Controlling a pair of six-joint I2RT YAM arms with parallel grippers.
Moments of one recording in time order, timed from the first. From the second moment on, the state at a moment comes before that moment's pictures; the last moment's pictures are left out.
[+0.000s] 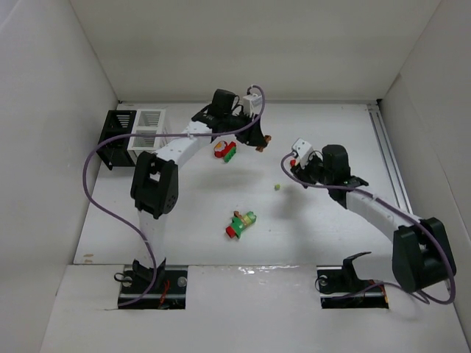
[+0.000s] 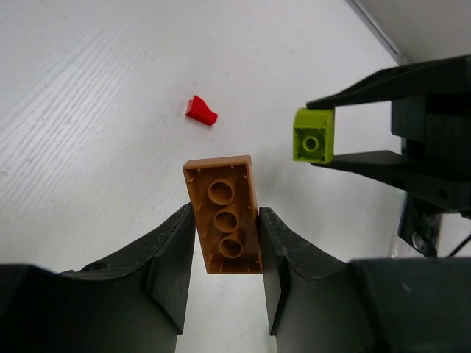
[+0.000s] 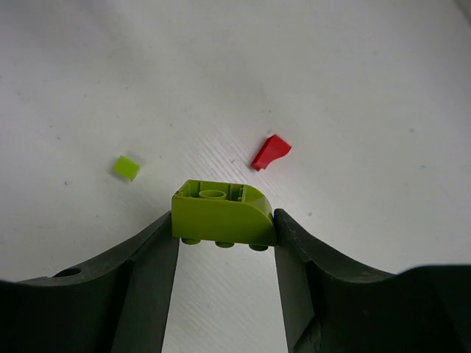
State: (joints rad) left arm -0.47 2.04 1.75 -0.36 0.83 -0.09; right arm 0.31 1.26 0.68 0.09 -0.27 -0.52
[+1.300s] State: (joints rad) left arm -0.41 2.00 1.55 -0.24 0.43 -0.15; right arm 0.29 1.58 1.11 -0.22 -0.37 -0.40
